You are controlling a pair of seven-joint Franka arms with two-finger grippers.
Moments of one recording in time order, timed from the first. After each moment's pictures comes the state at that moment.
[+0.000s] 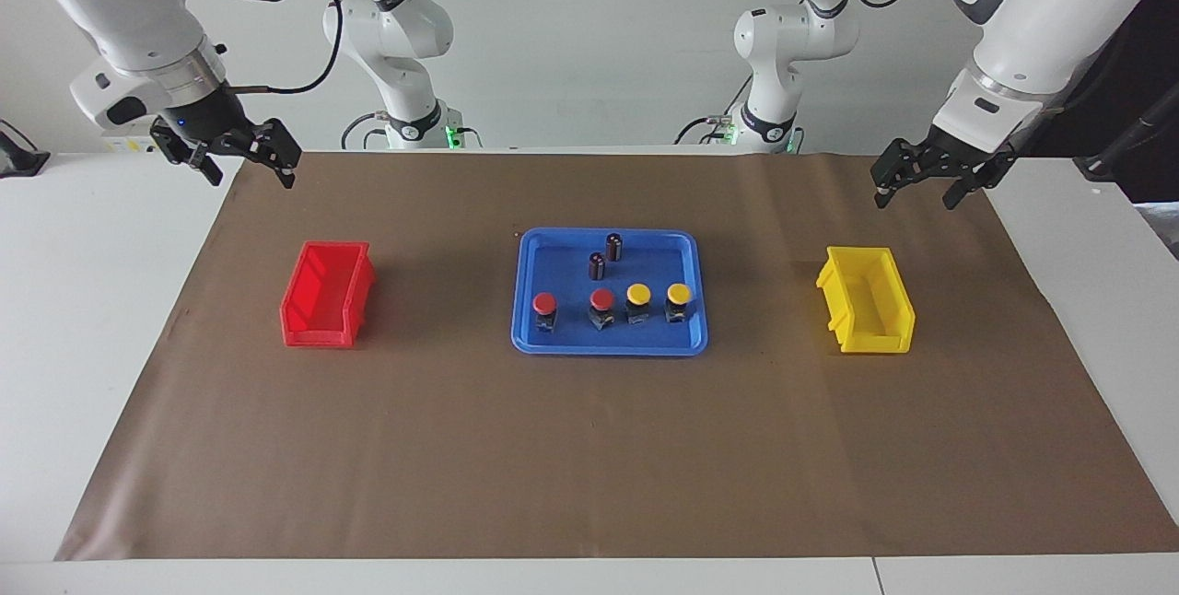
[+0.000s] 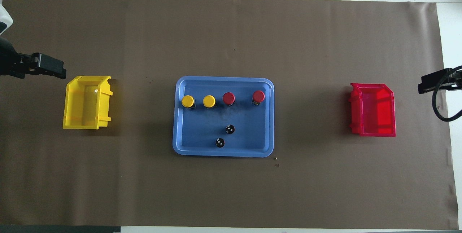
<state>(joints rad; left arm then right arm) -0.03 0.03 -0.10 -1.55 -0.01 1.58 -0.02 -0.10 -0.03 0.01 -1.62 -0.03 1.53 -0.04</state>
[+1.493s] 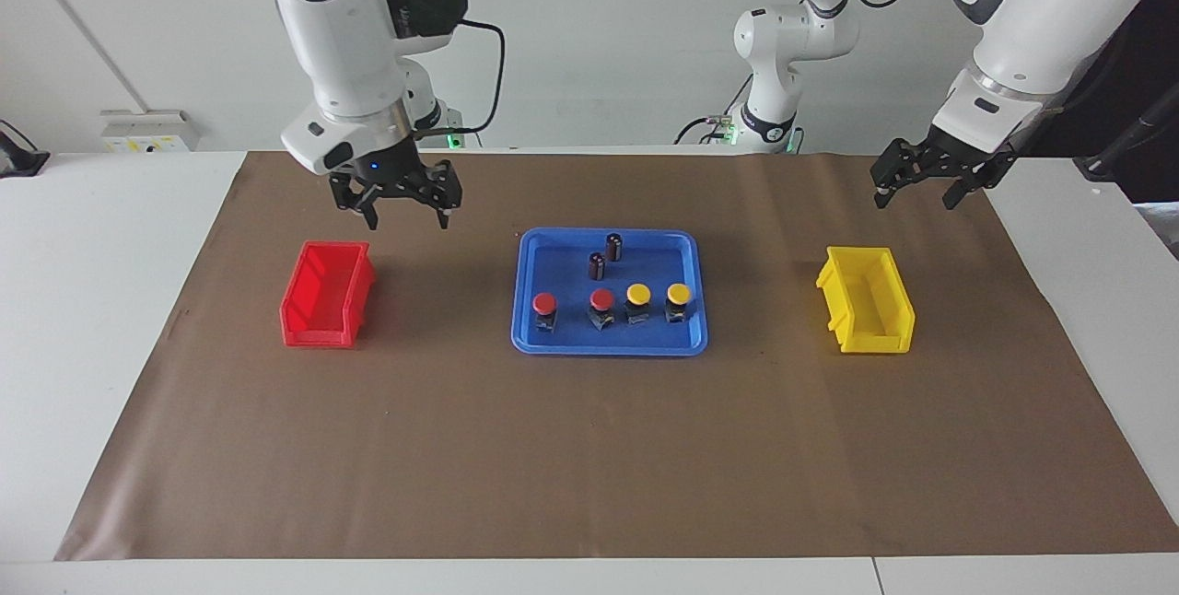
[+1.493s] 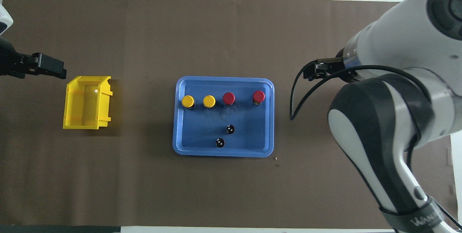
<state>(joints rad) -0.03 0.03 -0.10 -1.56 -0.01 1.58 -0.02 0.33 0.14 0.02 -1.64 -0.01 1.84 0.40</state>
